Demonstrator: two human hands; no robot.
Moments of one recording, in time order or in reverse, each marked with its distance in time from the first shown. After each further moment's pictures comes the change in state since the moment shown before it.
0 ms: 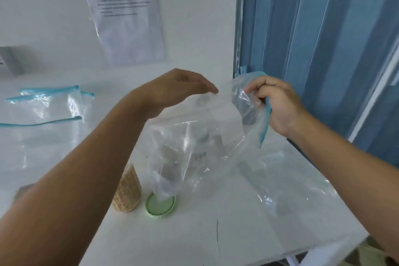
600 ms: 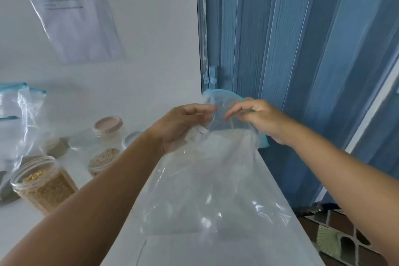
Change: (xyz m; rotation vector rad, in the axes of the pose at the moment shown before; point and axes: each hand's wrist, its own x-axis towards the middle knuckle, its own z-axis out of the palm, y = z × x) left_hand 0.121 0.006 0.185 -0.857 0.116 -0.231; right_hand 0.057 0.037 -0.177 -0.478 -0.450 0.136
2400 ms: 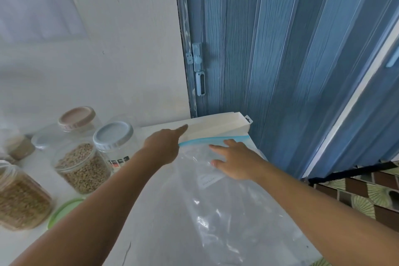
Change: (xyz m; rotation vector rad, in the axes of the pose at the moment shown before) left_hand 0.056 -0.108 -0.048 1.686 0.094 -0.169; right_hand -0.021 0.114 0.082 -0.757 -0.296 0.409
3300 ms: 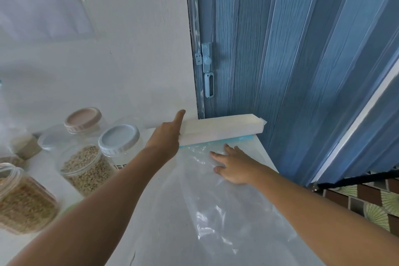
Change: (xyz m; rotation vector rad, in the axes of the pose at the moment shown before) left_hand 0.029 -0.021 0.007 -0.272 0.177 -0.030; right_hand 0.056 0.003 0.024 -0.054 -0.129 -0.032
